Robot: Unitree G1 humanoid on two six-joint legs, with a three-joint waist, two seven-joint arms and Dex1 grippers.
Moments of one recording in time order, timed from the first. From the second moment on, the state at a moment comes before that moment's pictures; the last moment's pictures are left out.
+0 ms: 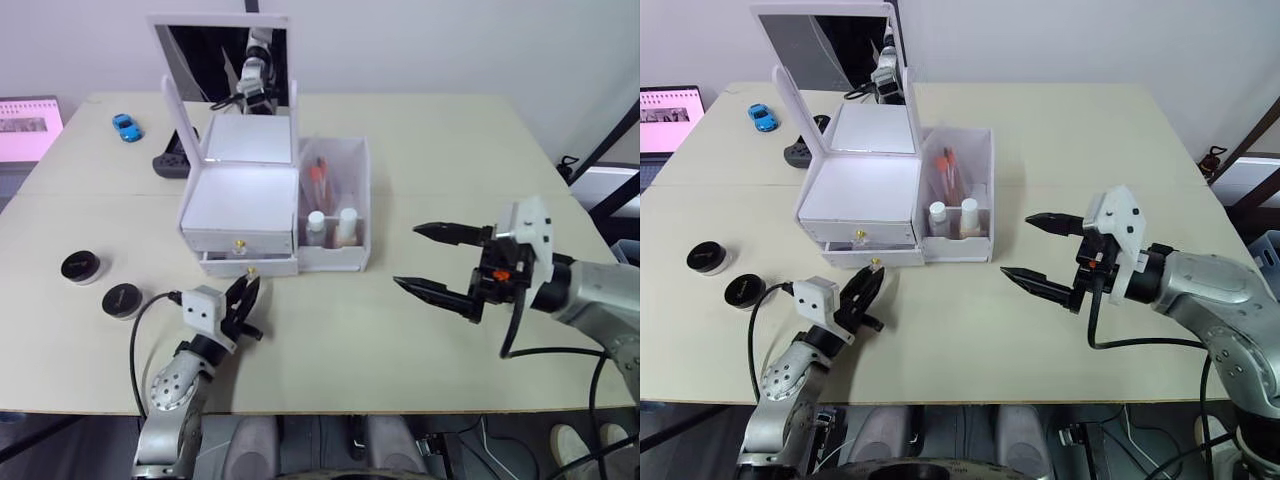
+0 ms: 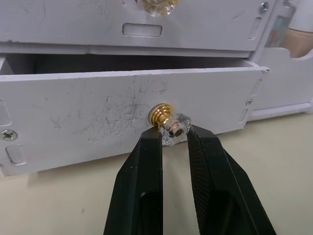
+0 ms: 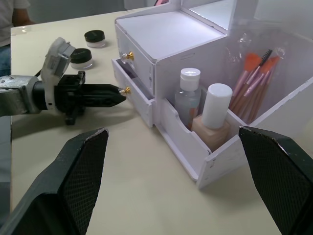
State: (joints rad) left arm 0.24 0.18 0.02 -0.20 -0.26 -0.09 -0.43; right arm -0.15 -0.88 -0.26 -0.62 0.83 0.69 0.79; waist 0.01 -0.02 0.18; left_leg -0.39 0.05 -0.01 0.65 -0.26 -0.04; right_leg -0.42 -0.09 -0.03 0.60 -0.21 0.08
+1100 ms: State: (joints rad) left arm 0.65 0.34 0.15 -0.16 -0.53 -0.32 -0.91; right arm -0.25 -0.83 -0.15 -0.54 0.81 0.69 0.88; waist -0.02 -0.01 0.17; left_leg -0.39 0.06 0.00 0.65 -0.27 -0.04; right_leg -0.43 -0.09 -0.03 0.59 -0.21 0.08
